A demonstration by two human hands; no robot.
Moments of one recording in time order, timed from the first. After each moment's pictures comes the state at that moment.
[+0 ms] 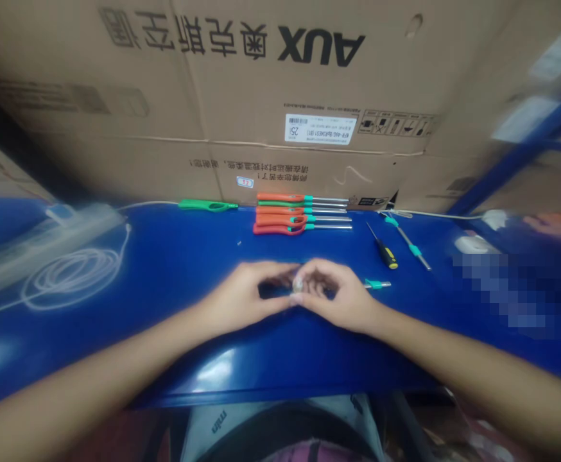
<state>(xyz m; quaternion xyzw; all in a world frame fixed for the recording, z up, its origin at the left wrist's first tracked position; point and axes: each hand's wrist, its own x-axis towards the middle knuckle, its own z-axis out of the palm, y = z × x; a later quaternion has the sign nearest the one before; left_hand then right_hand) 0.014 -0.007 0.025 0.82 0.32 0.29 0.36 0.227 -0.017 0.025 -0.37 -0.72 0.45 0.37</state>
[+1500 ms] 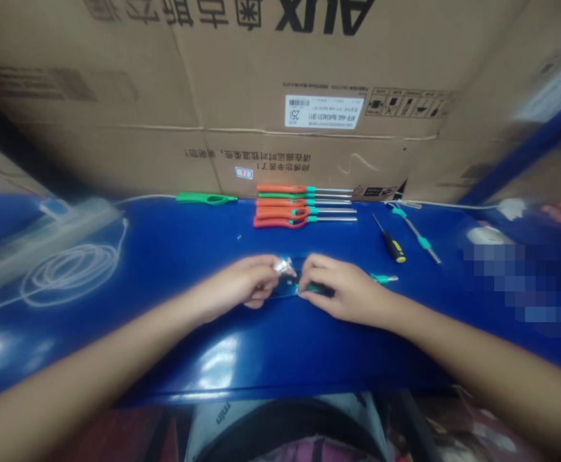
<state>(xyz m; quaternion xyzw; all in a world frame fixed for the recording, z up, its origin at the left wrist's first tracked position) 0.017 -0.002 0.037 0.49 0.41 0.25 0.72 0.248 -0.005 0.021 -0.34 -0.89 0.23 0.20</state>
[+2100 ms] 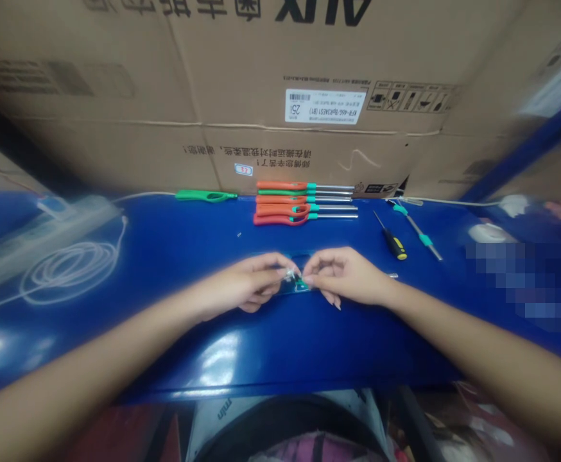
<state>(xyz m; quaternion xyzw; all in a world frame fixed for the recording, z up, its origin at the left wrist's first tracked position) 0.013 -0.001 0.037 0.51 0.37 0.19 0.75 0.246 0.006 0.021 -0.40 -0.63 0.62 0.24</state>
